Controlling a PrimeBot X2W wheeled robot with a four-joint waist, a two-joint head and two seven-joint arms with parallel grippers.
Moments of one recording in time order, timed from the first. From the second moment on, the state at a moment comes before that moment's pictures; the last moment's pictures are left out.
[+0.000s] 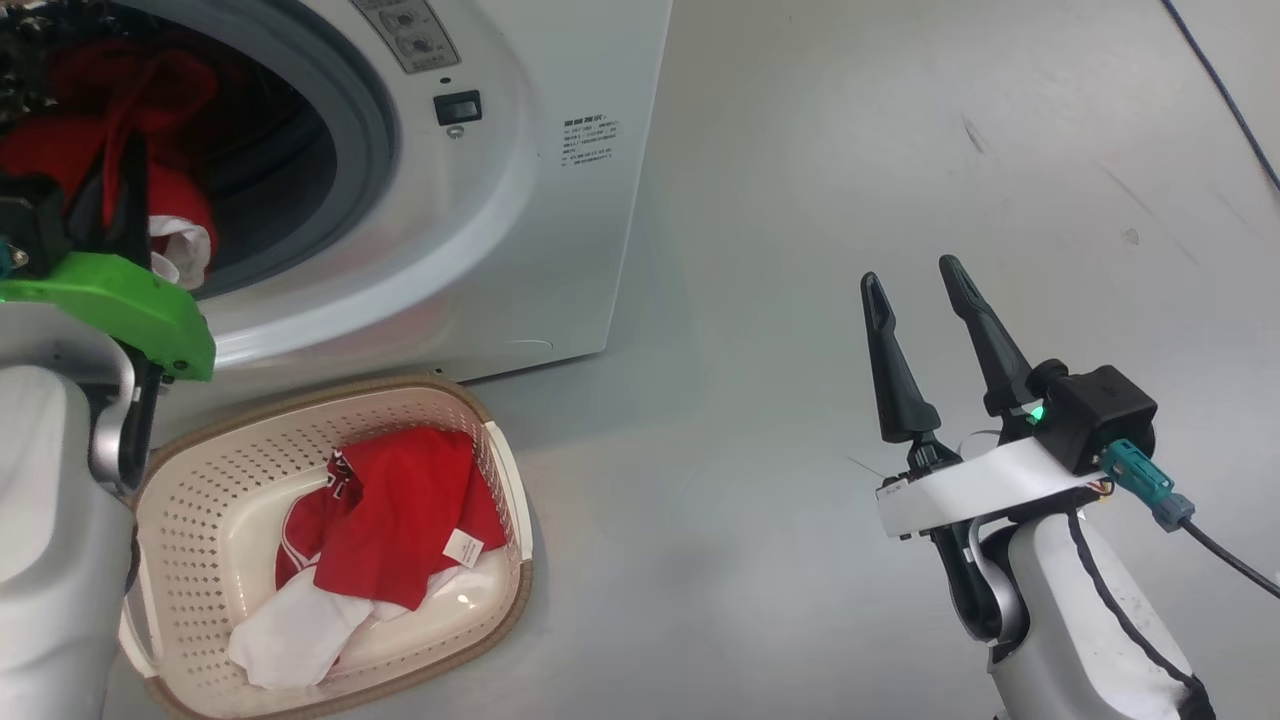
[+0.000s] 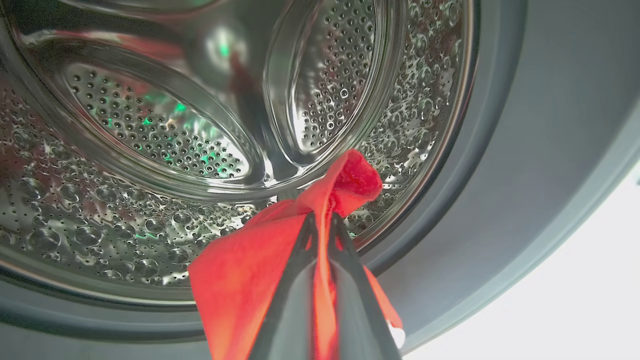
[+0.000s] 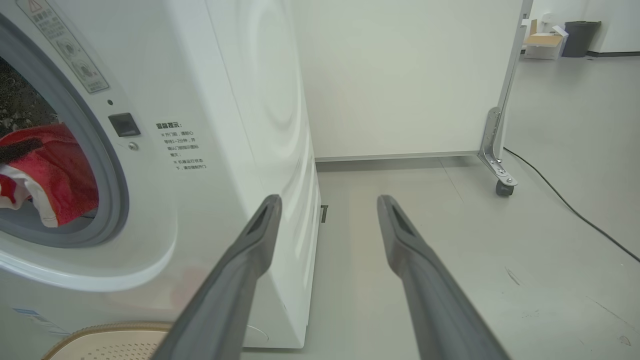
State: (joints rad) left arm -0.67 0.29 -0.20 0.52 -0.36 -0.04 -0.07; right arm -0.25 -0.05 0.27 0.14 0.34 0.05 -0.25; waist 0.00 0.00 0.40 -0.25
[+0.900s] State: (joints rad) left arm -0.45 0.24 -0.20 0.37 -0.41 -0.08 -0.23; right arm -0.15 -0.05 0.23 0.16 0.30 0.08 -0.25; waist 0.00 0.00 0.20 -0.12
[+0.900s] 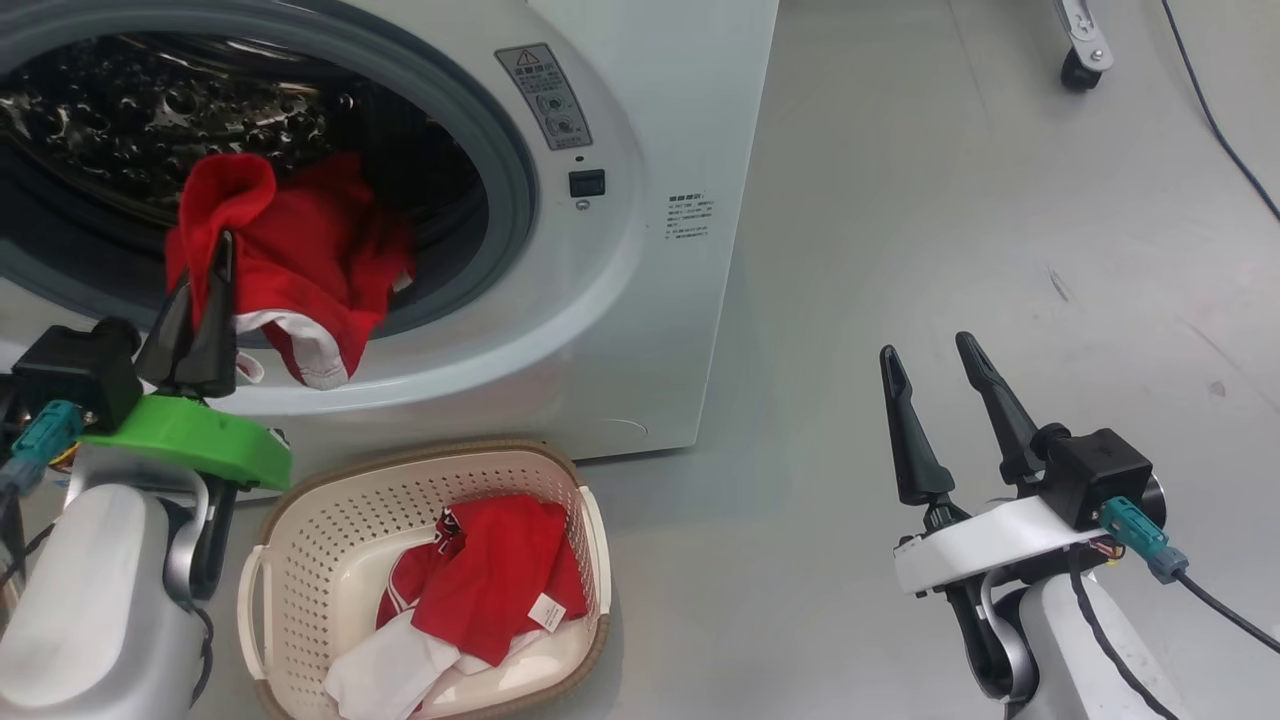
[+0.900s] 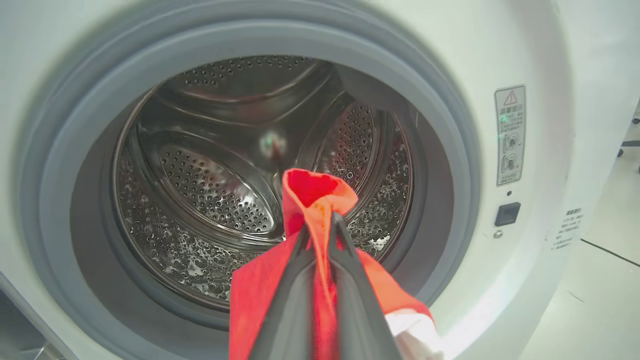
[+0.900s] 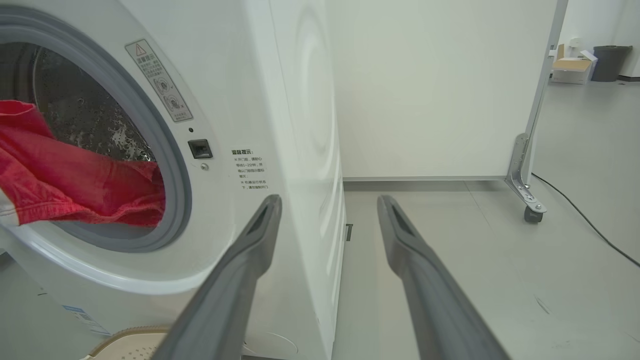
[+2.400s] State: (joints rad) left arm -0.18 0.27 -0.18 0.22 -0.45 -0.09 -0.11; right arm -0.14 -0.05 0.29 0.15 0.30 0.10 -0.25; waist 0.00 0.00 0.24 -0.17
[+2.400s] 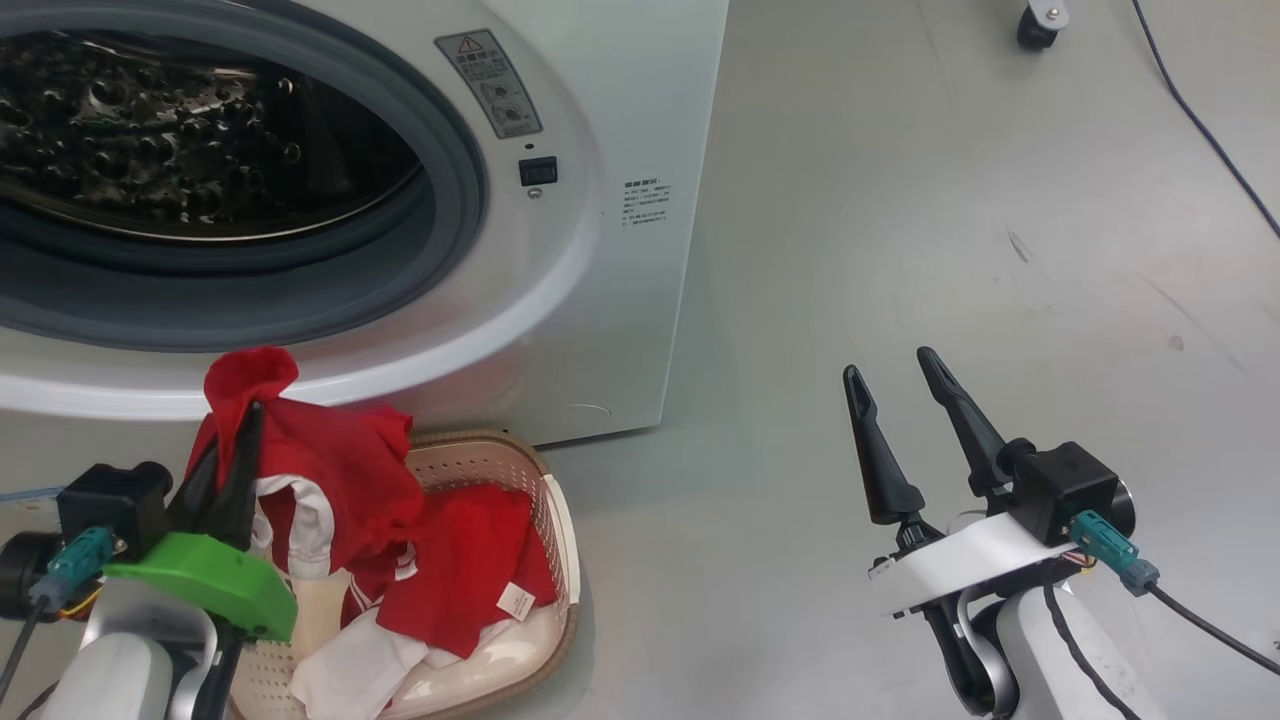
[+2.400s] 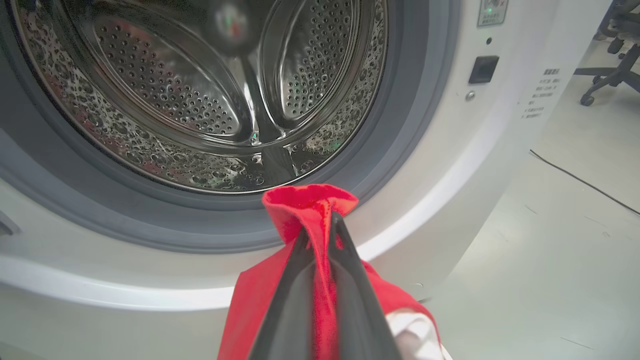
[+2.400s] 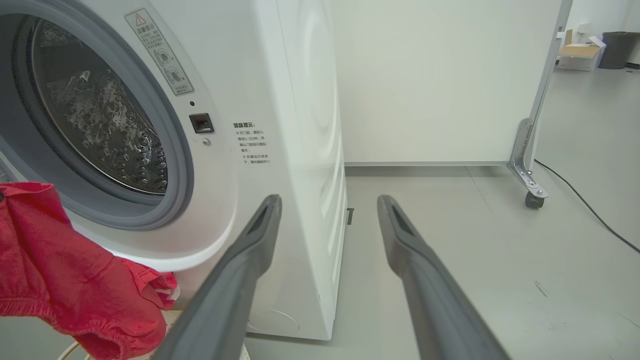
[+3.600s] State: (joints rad) left arm -0.31 0.30 -0.19 0.56 -0.47 -0.10 -0.03; right arm -0.22 -0.05 0.29 0.08 0.34 0.08 -0.25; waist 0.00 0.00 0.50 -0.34
